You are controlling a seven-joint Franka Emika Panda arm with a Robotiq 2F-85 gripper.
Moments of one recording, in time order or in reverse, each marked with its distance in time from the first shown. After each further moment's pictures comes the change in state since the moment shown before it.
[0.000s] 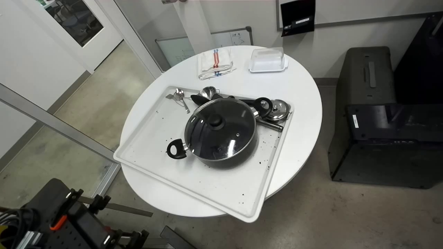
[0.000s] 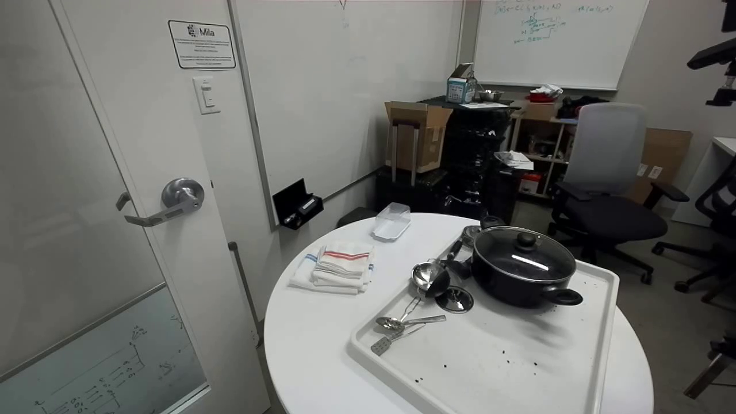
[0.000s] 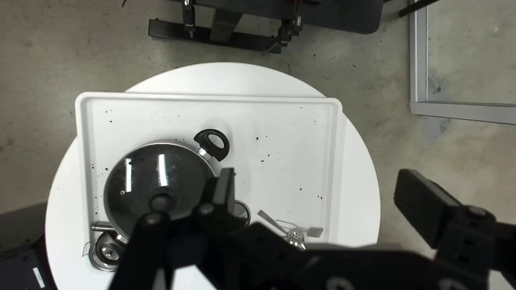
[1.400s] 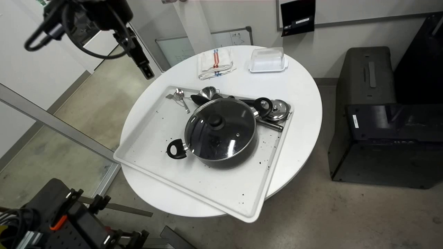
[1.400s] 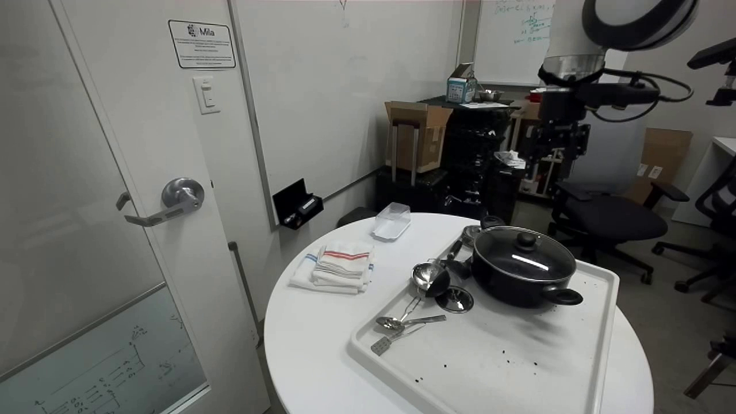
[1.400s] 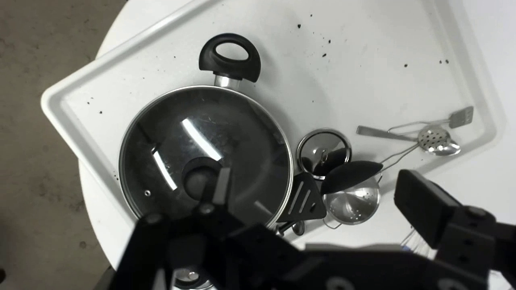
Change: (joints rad) arm -0.011 0.560 0.066 -0.038 -0.004 0.726 0.549
